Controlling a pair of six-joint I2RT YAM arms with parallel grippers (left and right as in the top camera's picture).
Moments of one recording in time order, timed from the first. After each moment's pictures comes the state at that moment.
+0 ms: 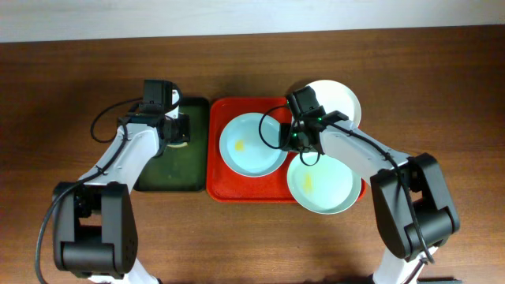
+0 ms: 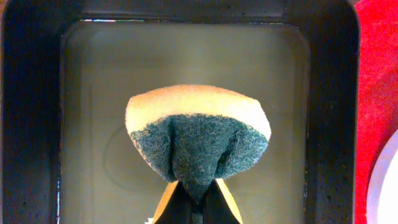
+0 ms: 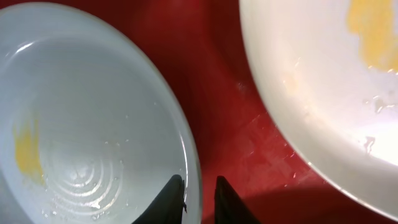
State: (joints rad) left arm -0.09 1.83 1.20 -0.49 -0.04 -0.07; right arm 0.38 1.92 1.22 -0.48 -0.09 0.46
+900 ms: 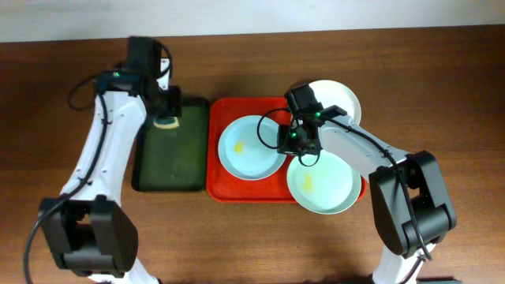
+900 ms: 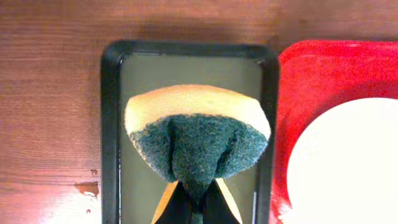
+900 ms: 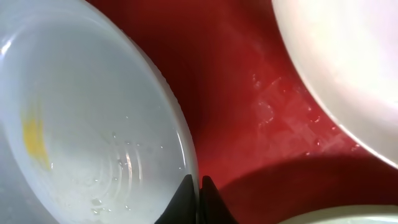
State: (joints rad) left arm -0.09 1.83 1.68 -1.03 -0.03 -0.09; right arm 0.38 1.94 1.27 -0.61 -0.18 0.49
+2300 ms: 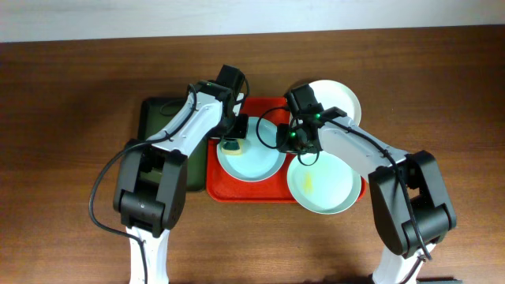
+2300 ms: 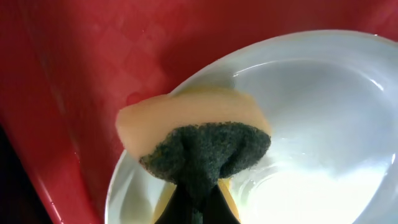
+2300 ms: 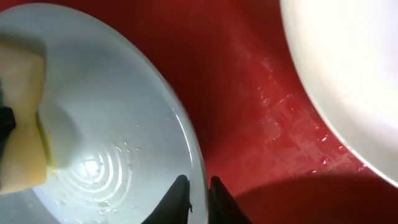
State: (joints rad) left arm -0.39 2.18 1.67 -0.92 0.10 -0.23; right arm 0.38 1.94 1.26 -0.55 -0.18 0.48
